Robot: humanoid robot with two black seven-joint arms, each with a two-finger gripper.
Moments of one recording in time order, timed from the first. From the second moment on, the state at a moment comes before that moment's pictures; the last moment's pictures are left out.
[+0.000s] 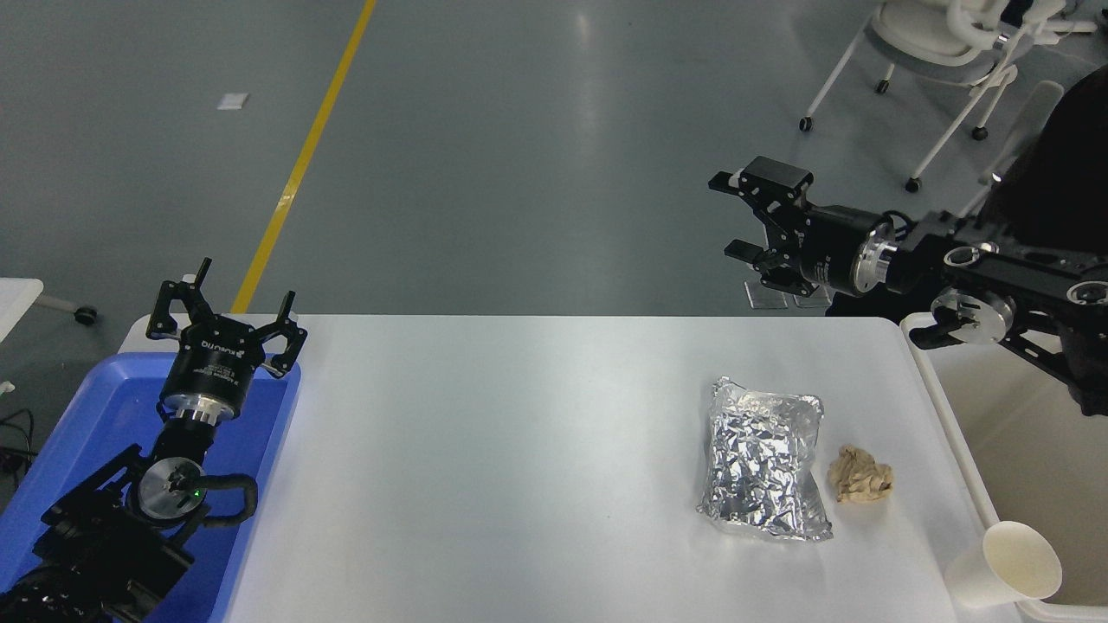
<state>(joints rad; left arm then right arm) -0.53 0.26 -0.96 -0.46 -0.10 -0.69 -0.39 1.43 -0.63 -0.43 1.11 -0.30 0.29 0.24</state>
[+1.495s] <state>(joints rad) -0.53 0.26 -0.96 -0.46 -0.10 -0.69 -0.40 2.50 -0.41 -1.51 1.67 -0.30 0.78 0.42</state>
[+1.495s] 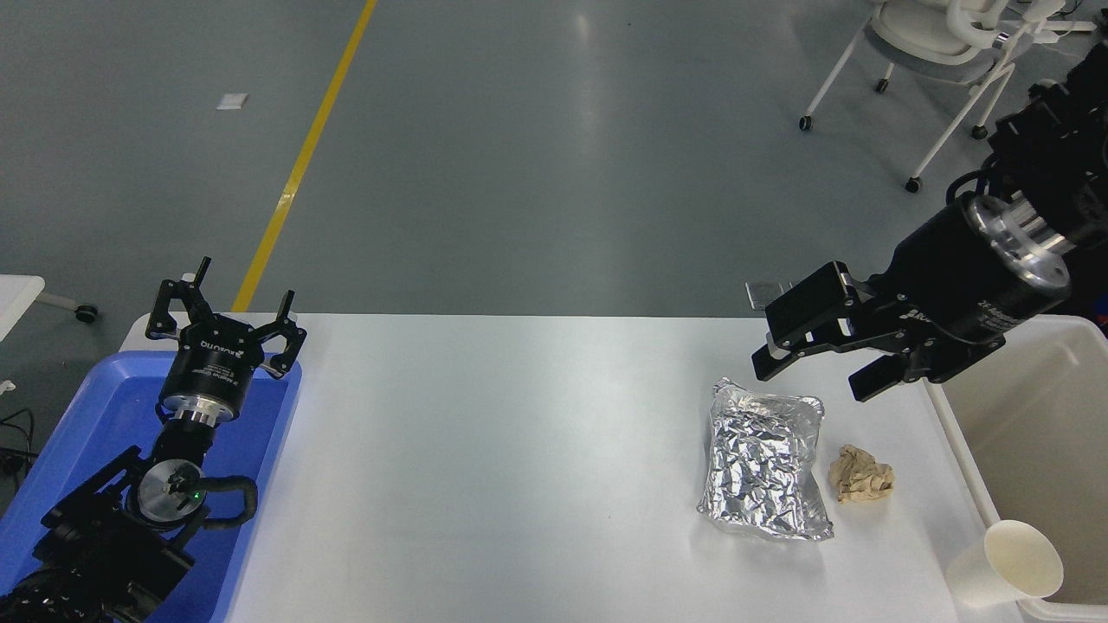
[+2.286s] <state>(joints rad) -0.53 0.26 -0.96 -0.46 -0.10 -0.69 -0.40 2.06 -1.11 -1.46 1.35 -1.15 0.49 0.43</state>
